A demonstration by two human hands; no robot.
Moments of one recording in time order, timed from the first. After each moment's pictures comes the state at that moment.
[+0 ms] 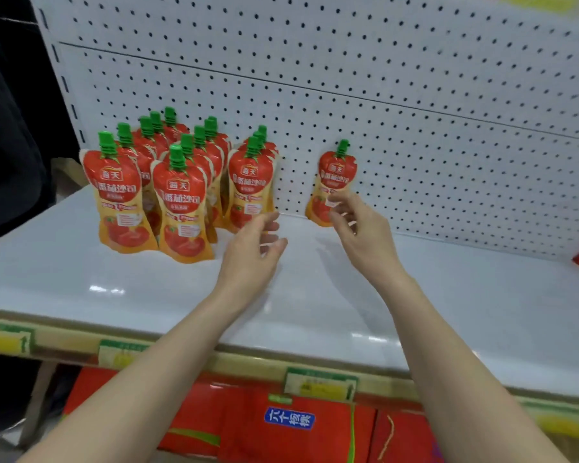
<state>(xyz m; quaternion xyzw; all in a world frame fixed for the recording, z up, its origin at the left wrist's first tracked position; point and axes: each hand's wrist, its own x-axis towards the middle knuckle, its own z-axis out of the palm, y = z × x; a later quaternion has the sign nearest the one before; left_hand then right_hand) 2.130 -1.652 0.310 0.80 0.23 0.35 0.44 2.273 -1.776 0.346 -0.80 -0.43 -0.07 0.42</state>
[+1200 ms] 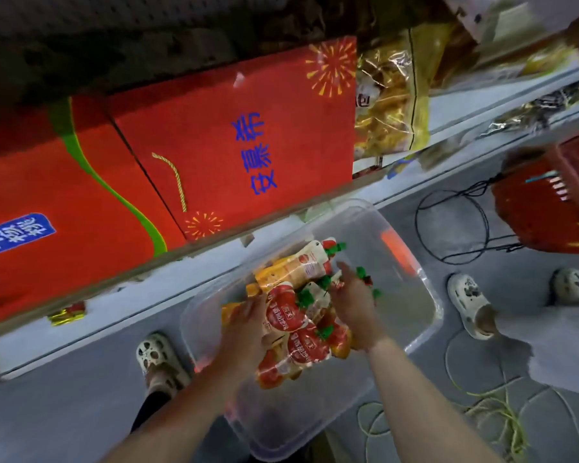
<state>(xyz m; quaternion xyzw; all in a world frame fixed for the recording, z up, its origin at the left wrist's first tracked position) 2.101 -2.103 -0.175 0.89 0.11 -0.30 0.31 2.198 -2.291 -0.169 -0.91 0.10 0.29 0.27</state>
